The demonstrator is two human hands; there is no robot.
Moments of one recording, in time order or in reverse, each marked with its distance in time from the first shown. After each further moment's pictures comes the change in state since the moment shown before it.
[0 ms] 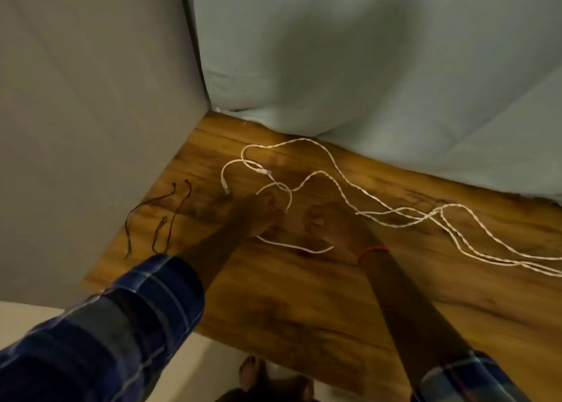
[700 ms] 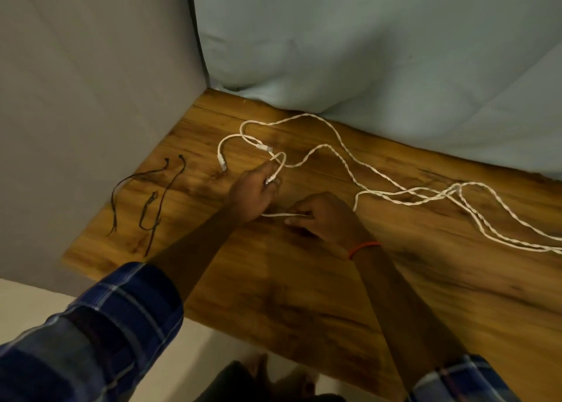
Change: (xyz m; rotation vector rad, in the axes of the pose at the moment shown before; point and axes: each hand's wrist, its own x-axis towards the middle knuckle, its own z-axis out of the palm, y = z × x) left_hand -0.016 -0.010 0.022 -0.256 0.322 0.219; right_hand 0.005 0.018 0.061 -0.033 0.114 -0.146
